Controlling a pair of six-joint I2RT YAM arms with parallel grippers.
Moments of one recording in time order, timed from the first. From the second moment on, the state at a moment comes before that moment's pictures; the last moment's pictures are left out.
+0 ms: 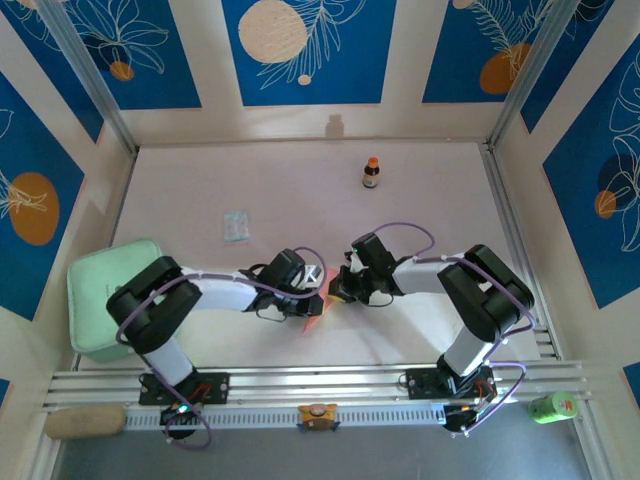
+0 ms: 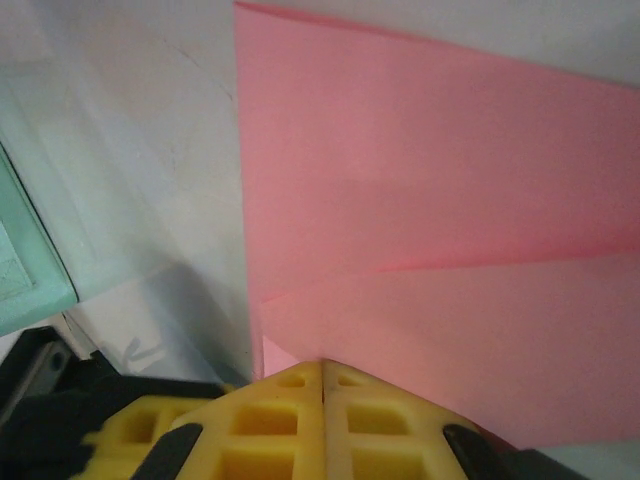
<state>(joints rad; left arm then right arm) -0.82 1.68 0.68 0.05 0.49 -0.73 0.61 1.66 0.65 0.01 -0.55 0.96</state>
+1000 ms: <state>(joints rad) -0.81 1.66 0.54 0.32 0.52 -0.81 0.55 1.67 0.62 0.06 -0.60 0.92</state>
